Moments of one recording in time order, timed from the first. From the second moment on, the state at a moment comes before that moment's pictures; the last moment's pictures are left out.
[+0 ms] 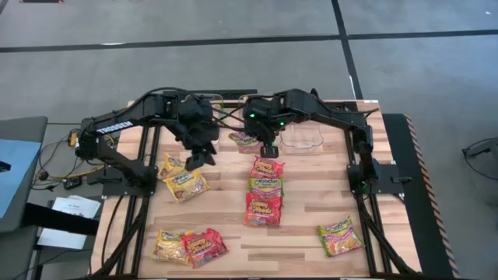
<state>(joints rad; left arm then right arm) 0.17 1.44 1.71 -1.30 0.33 -0.05 -0.15 2.00 2.34 -1.45 0.03 -0.24</state>
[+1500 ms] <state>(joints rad) 0.13 1.46 1.71 -1.33 0.23 -0.22 -0.15 1.57 2.38 -1.29 0.20 -0.08</state>
